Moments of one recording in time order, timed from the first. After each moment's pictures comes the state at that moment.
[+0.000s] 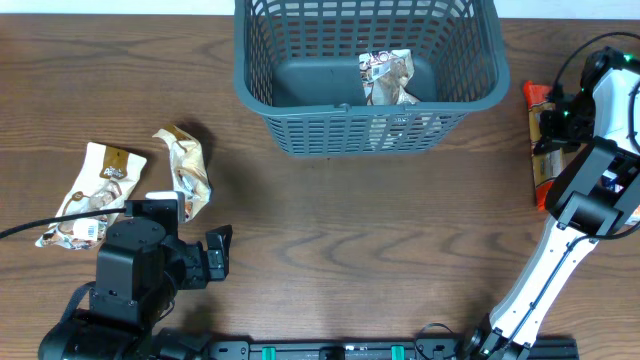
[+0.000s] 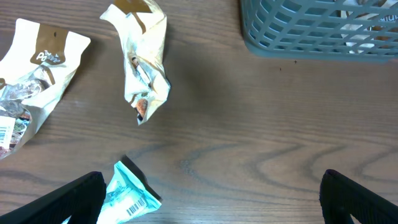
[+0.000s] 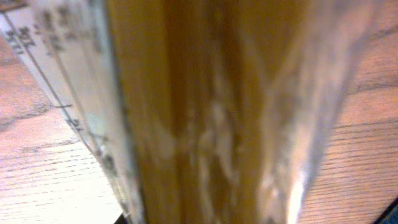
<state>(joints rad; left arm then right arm) -0.27 0.63 0.95 -1.14 -0.06 -0.27 -0.45 2.53 2.24 -1.39 0.04 -0.29</state>
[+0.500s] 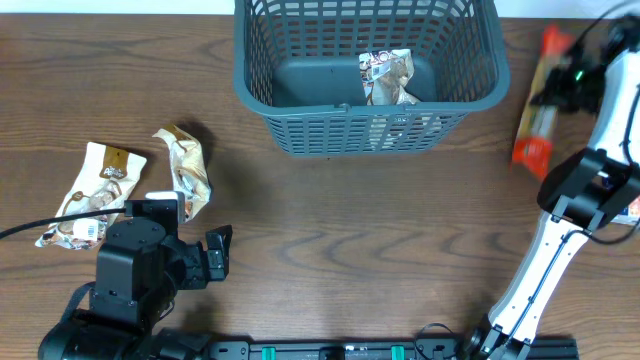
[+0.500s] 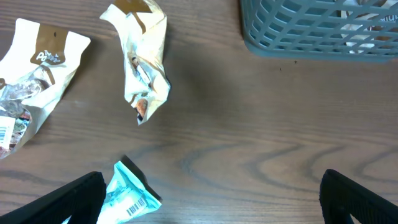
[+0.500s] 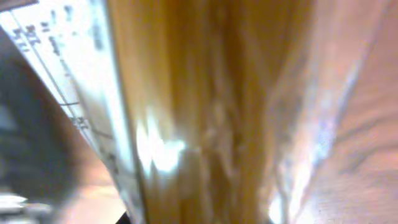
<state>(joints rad) -0.27 0.63 0.95 -1.14 -0.06 -0.27 -0.44 2.63 2.78 -1.54 -0.28 -0.05</state>
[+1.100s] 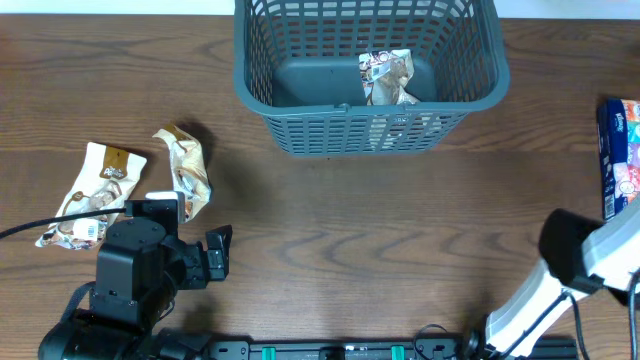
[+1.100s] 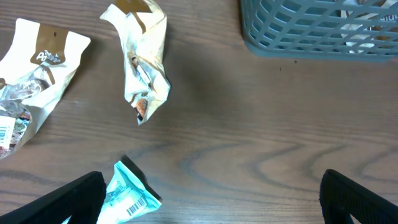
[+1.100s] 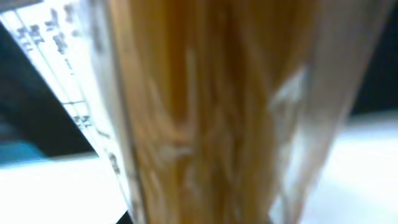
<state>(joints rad) -0.27 0.63 0.95 -1.14 -0.06 -0.27 -0.28 2.04 3.14 -1.00 -0.44 0.28</state>
